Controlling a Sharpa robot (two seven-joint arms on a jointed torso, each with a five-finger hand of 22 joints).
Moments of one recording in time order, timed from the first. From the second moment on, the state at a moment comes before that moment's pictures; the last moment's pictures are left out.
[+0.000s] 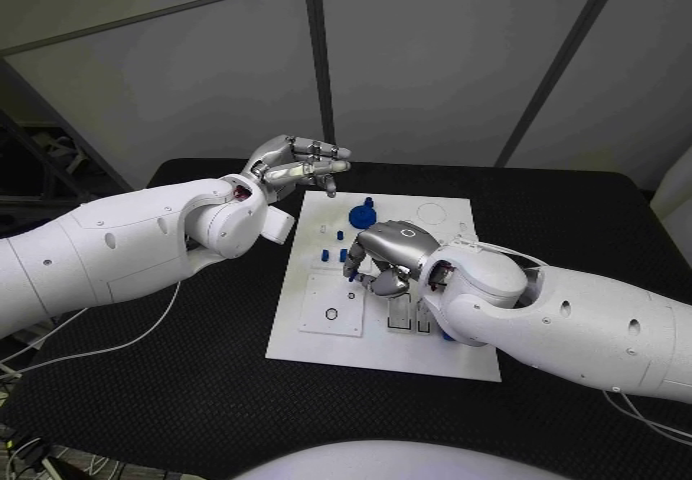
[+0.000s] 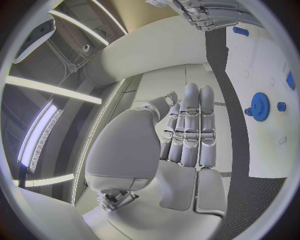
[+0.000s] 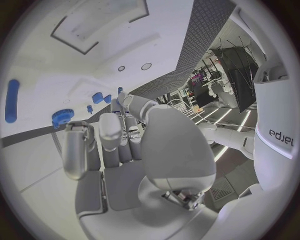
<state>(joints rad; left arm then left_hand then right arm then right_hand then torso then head) 1.22 -0.84 0.01 1.41 -0.14 -0.14 0.35 1.40 -0.14 0.49 -0.07 0.10 1.06 0.17 0.08 0.13 1.14 0.10 0.13 0.07 1.31 0.01 0.44 0.53 0.19 1.09 0.11 0.63 0.78 1.15 -0.56 -0.05 1.61 -1.68 -0.27 -0.19 1.39 -0.10 0.63 -0.12 0.07 1.15 0.12 0.07 0.22 1.22 0.07 0.06 0.13 1.47 -0.02 1.12 0.97 0.05 1.46 0.09 1.46 1.31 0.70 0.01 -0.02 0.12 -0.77</state>
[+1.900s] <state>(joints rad) 1.22 -0.83 0.01 1.39 -0.14 -0.13 0.35 1.39 -0.14 0.49 -0.07 0.10 1.06 0.17 0.08 0.13 1.14 0.10 0.13 0.07 1.31 0.01 0.43 0.53 0.19 1.09 0.11 0.62 0.78 1.11 -0.53 -0.06 1.58 -1.73 -0.20 -0.20 1.37 -0.10 0.63 -0.12 0.07 1.15 0.12 0.07 0.22 1.22 0.07 0.06 0.13 1.47 -0.02 1.12 0.97 0.04 1.46 0.09 1.46 1.31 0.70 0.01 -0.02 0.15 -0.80</state>
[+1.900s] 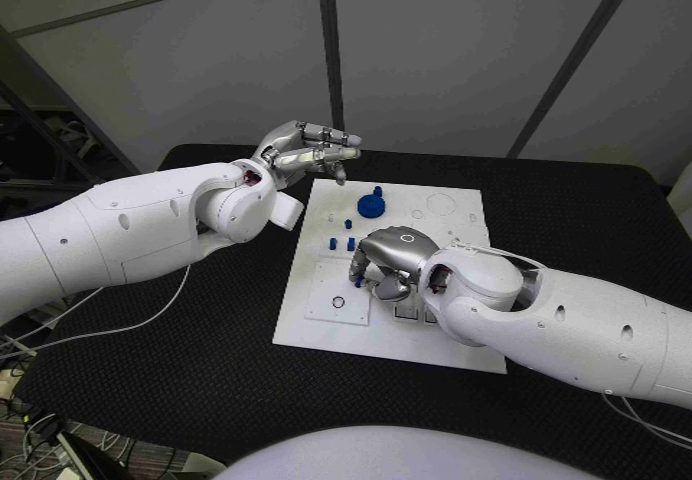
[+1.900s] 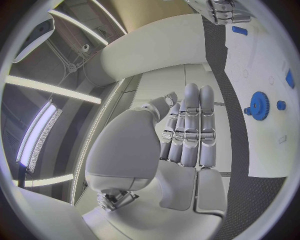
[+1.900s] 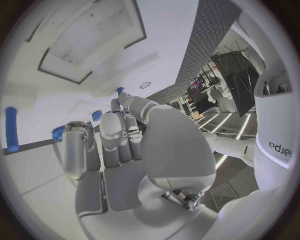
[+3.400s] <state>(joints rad) 1.22 -0.83 0.01 1.39 -0.14 -0.13 0.34 1.39 -0.14 0.49 -0.07 0.10 1.06 0.17 0.08 0.13 1.14 0.10 0.13 0.07 1.31 0.01 0.43 0.52 0.19 1.08 0.11 0.62 0.78 1.11 -0.66 -0.06 1.71 -1.75 -0.33 -0.22 1.31 -0.18 0.57 -0.09 0.06 1.00 0.17 0.06 0.15 1.02 0.11 0.08 0.07 1.43 0.02 0.98 0.76 0.06 1.41 0.12 1.29 1.30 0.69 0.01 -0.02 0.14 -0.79</state>
